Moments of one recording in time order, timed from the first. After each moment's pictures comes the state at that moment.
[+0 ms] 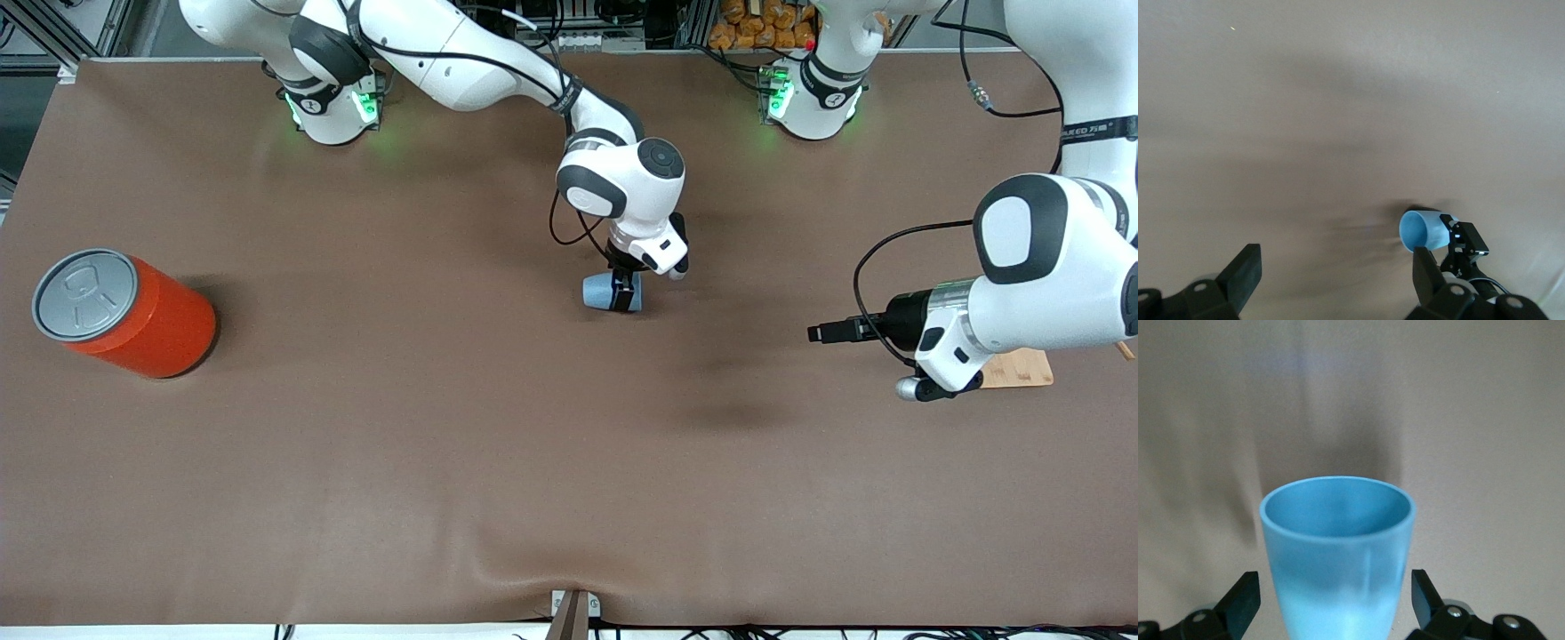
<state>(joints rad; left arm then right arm) -0.08 0.34 0.00 -1.69 -0.48 1.81 -0.12 0.84 0.95 0.25 -1.19 -0.45 2.04 -0.34</state>
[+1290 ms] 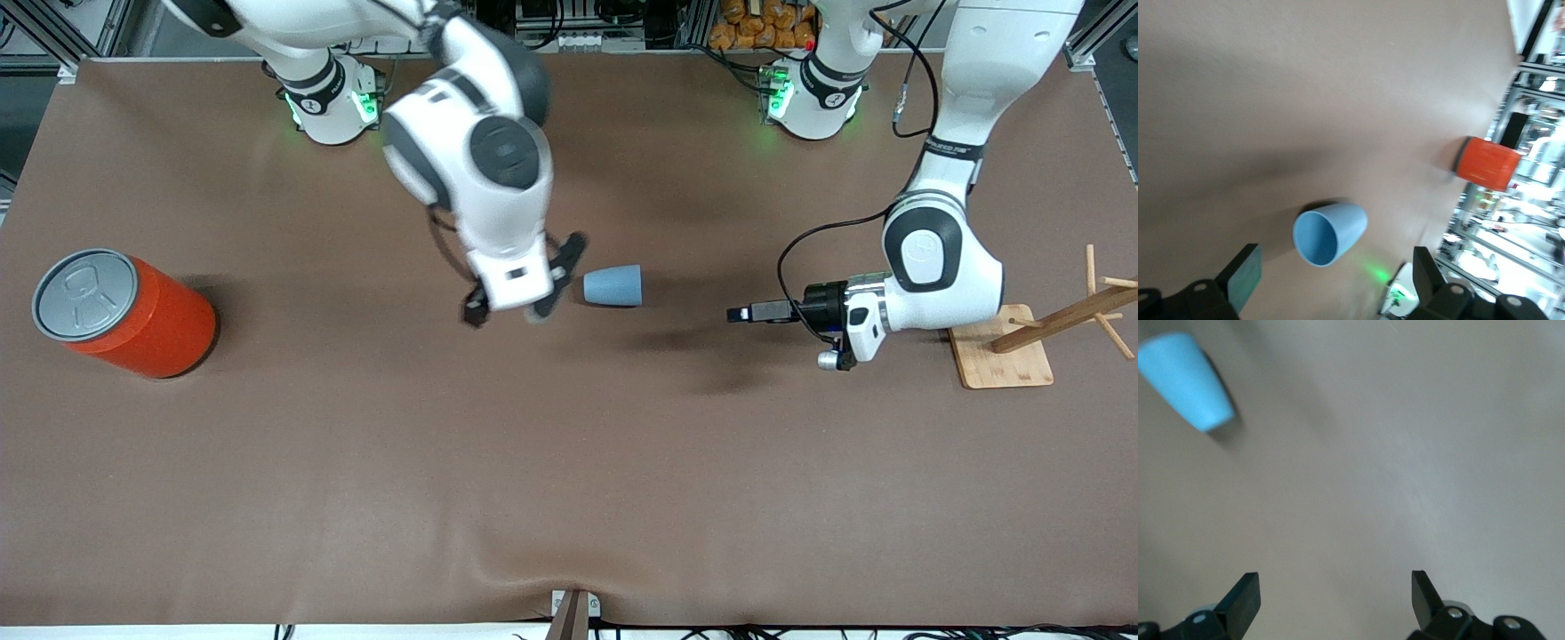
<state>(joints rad) -0.09 0.36 -0.04 -2.11 -1.20 2.02 0.46 0.38 0.60 0.37 -1.14 -0.28 1.54 -0.33</state>
